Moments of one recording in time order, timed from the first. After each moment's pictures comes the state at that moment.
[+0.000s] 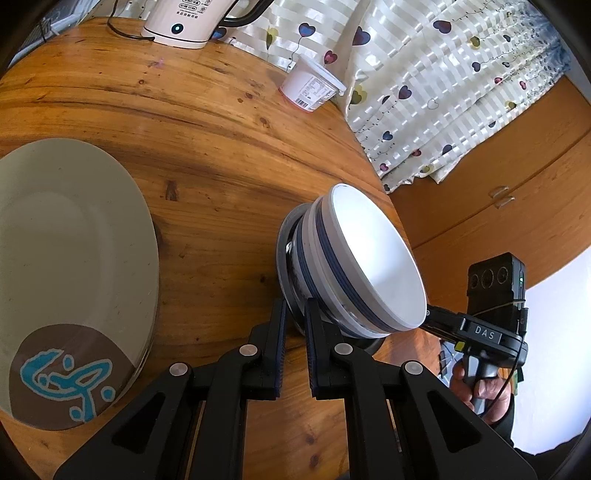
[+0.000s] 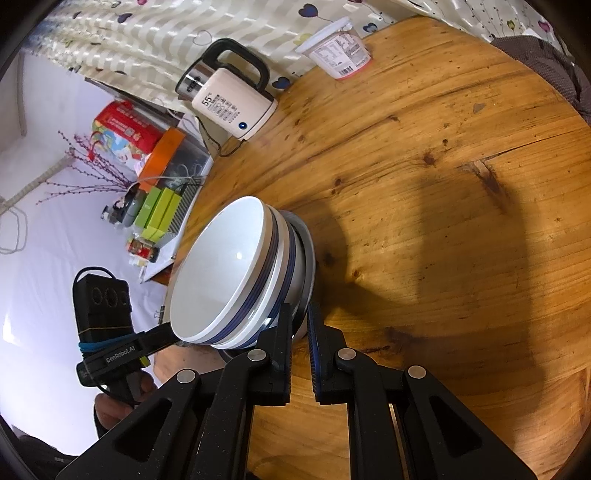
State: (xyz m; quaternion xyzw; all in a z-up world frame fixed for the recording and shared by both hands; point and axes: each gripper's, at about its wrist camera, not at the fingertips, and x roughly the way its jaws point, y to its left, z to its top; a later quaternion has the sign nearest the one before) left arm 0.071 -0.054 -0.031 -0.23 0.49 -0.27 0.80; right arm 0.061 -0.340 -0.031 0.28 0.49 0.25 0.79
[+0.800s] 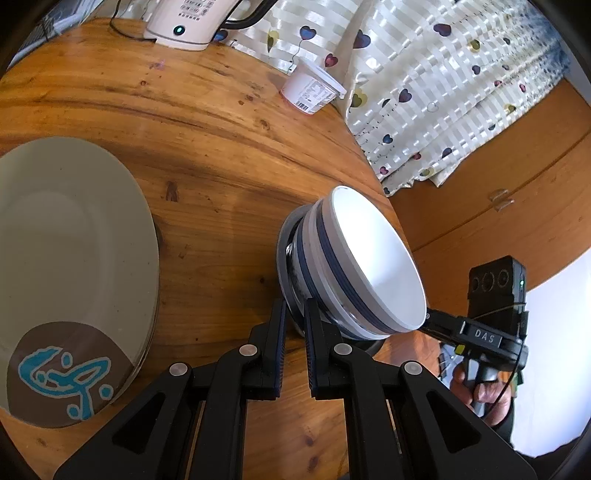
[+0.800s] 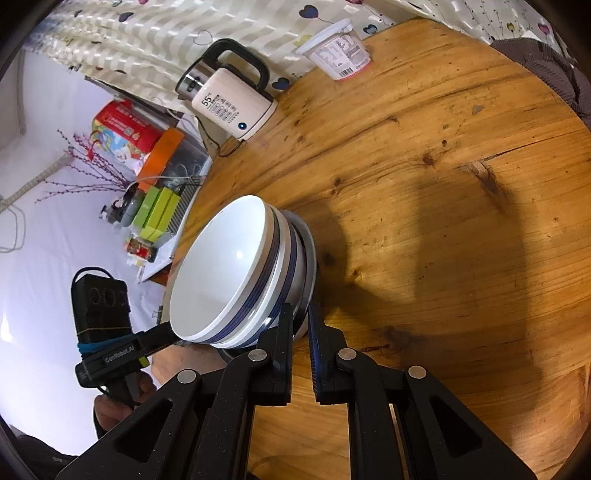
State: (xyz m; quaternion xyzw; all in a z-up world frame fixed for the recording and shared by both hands) left arm 0.072 -0.052 -0.032 -0.24 0.49 -0.26 0.79; right arm 0.061 -0.339 -0.030 0.28 0.49 0.25 0.79
